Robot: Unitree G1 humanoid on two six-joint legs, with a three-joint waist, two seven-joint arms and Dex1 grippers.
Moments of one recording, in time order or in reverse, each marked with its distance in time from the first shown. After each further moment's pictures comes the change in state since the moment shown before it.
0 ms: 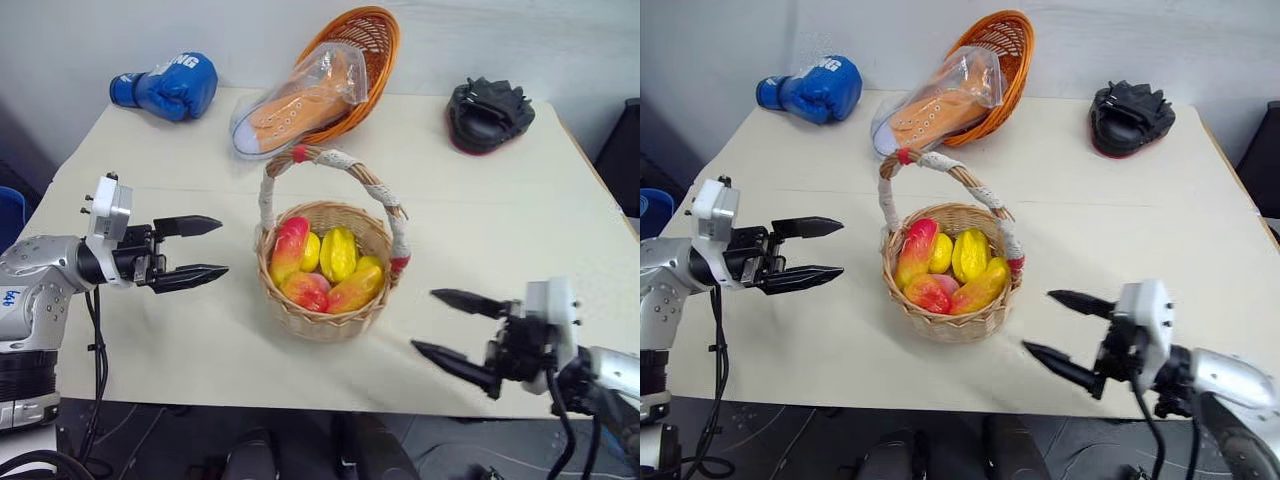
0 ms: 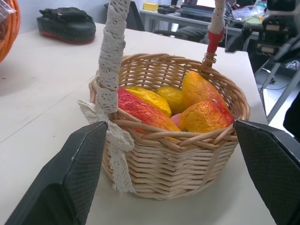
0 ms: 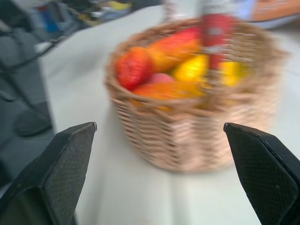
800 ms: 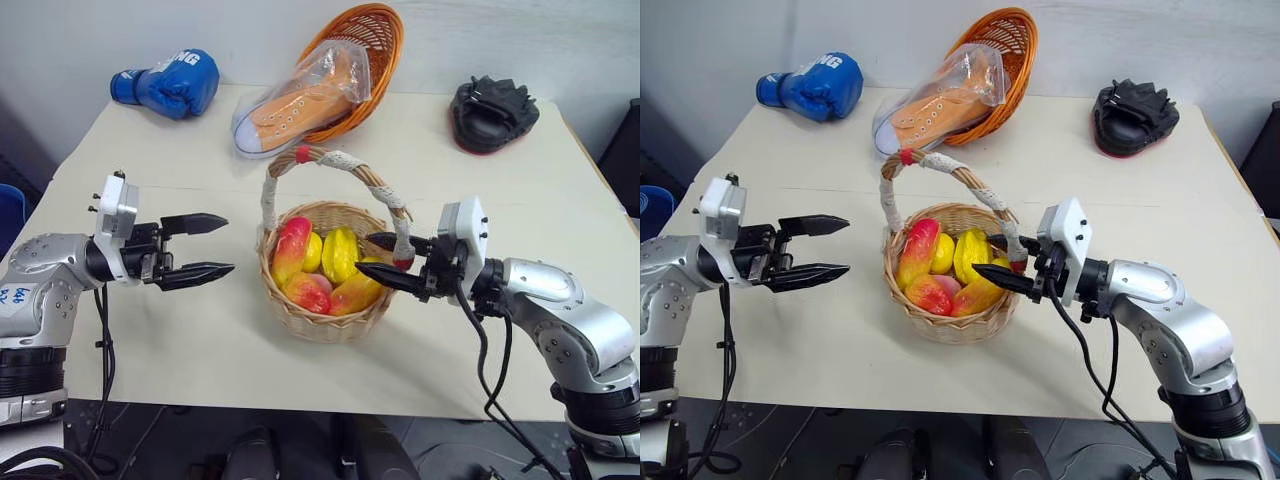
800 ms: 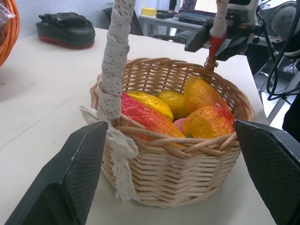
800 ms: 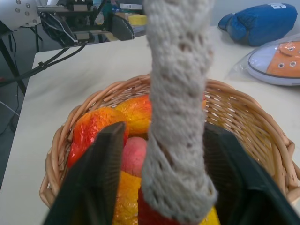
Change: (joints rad) left arm -0.041 -0.034 -0.022 0.005 0.002 -0.026 0.016; right arm -0.615 0.062 0.495 0.238 -0.144 0.053 -0.069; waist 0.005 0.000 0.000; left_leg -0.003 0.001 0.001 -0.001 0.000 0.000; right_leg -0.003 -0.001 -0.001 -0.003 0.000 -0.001
